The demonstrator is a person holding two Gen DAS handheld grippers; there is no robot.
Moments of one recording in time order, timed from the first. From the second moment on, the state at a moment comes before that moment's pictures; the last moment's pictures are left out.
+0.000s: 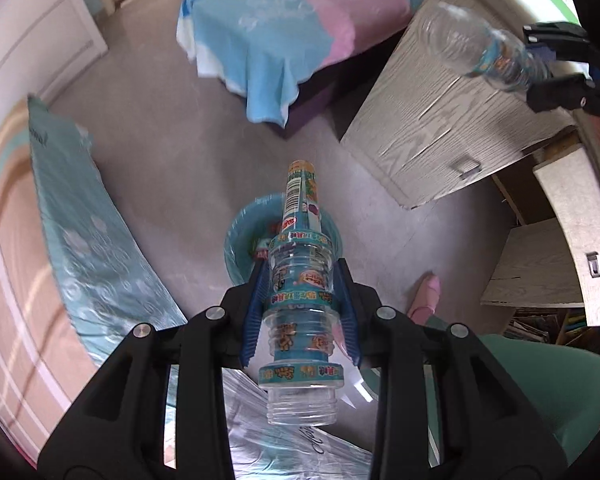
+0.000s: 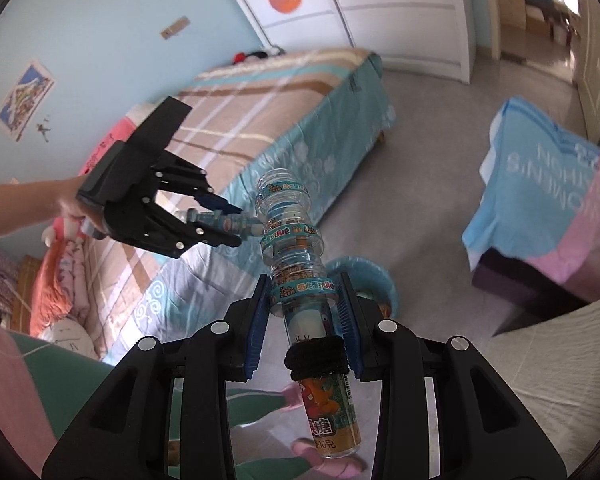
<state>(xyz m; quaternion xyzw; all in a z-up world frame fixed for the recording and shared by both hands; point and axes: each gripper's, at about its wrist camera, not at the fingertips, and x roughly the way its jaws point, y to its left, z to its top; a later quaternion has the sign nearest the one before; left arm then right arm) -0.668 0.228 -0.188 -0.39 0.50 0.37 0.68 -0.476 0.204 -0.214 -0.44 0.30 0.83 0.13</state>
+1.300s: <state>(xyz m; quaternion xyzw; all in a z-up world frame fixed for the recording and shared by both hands) -0.684 0.248 -0.483 -0.55 0.51 0.36 0.55 -0.529 0.231 -0.588 -0.48 0.58 0.61 0.24</state>
